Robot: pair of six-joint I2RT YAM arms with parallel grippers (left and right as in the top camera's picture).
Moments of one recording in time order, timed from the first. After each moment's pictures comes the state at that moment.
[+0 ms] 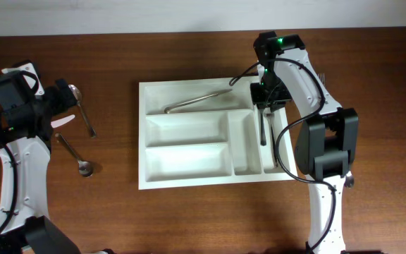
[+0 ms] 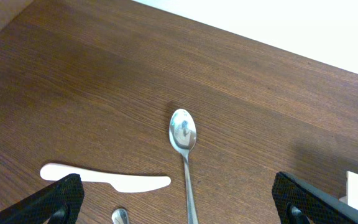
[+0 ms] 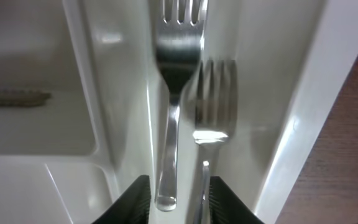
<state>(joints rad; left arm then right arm) 0.37 1.54 1.16 -0.28 0.04 -0.05 0.19 2.38 2.15 -1.43 0.00 0.13</state>
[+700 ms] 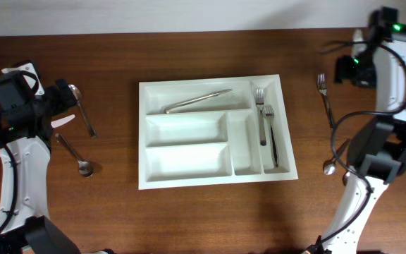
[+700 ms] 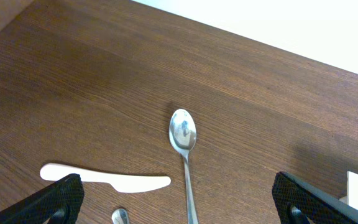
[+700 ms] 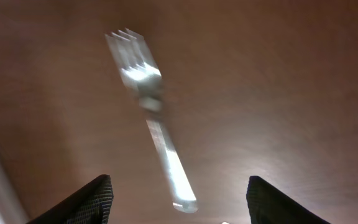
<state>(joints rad) 0.37 1.54 1.16 -0.28 0.04 -0.05 -0.30 2.38 2.33 -1.33 0.00 -0.09</state>
